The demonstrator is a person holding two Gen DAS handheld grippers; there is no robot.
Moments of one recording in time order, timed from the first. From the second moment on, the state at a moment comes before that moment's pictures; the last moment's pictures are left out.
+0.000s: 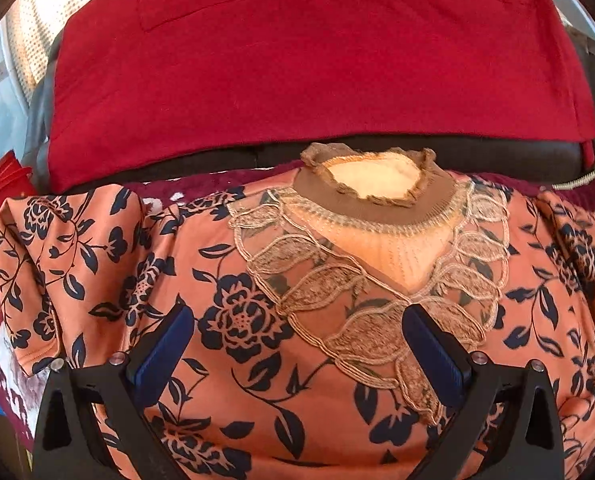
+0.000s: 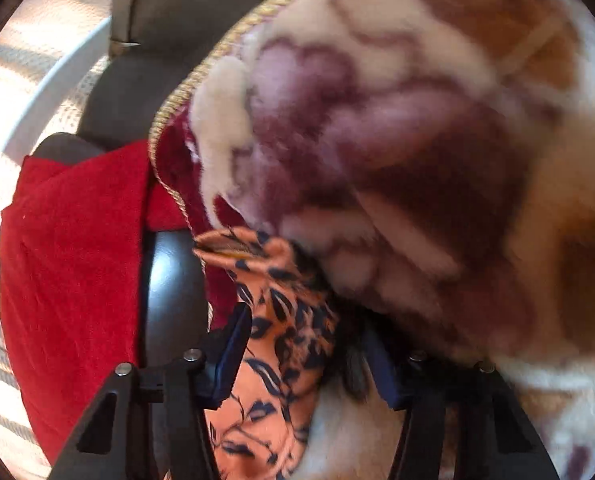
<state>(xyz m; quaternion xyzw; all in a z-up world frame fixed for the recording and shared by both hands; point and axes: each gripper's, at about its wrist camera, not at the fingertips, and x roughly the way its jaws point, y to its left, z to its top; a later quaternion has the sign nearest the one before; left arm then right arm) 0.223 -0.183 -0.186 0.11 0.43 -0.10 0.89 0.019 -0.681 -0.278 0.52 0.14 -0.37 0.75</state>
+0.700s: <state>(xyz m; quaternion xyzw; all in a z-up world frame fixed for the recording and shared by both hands) 0.249 -0.014 -0.111 0.00 0.35 0.10 0.93 0.187 -0.360 -0.115 0.42 0.19 0.00 0.89</state>
